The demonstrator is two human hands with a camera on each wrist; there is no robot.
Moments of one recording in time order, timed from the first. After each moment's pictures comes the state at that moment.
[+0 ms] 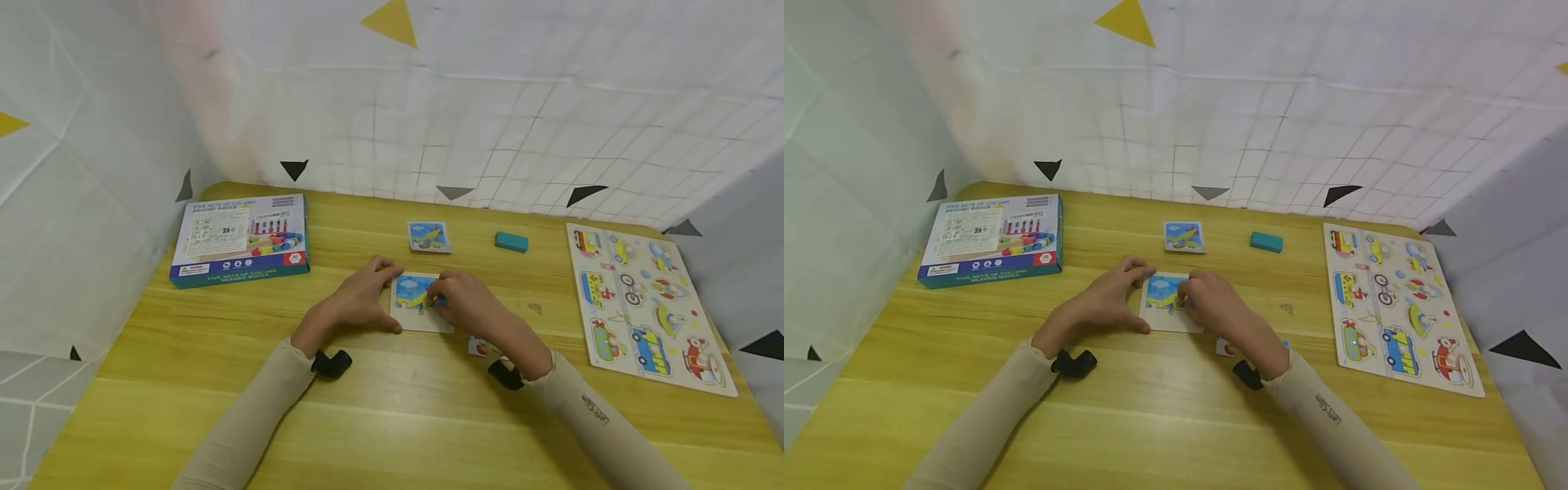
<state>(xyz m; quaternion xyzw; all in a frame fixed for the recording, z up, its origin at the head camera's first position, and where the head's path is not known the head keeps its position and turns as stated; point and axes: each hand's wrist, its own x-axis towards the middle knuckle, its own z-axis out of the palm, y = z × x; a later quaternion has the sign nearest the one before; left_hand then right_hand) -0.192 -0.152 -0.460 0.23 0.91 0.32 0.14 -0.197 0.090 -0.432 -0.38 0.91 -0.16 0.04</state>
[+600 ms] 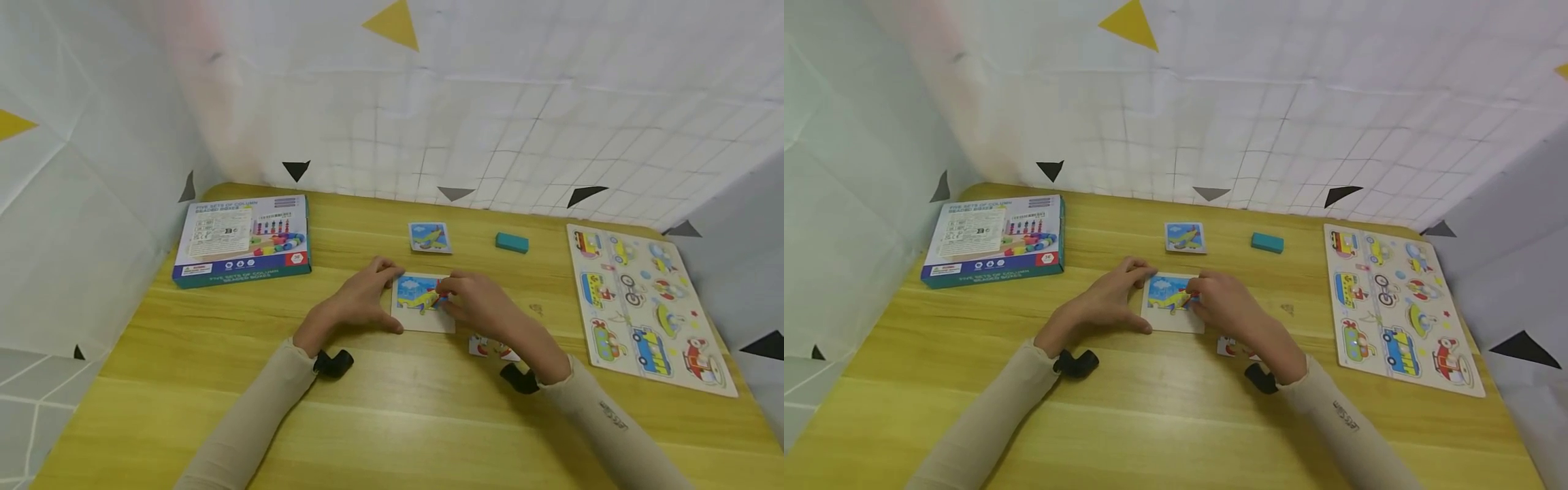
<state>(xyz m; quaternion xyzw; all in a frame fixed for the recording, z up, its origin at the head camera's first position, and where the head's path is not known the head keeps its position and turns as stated) -0.191 -0.152 -0.461 0.23 0.91 0.32 0.14 -0.190 0.105 -0.420 -0.37 0.91 -0.19 0.04</state>
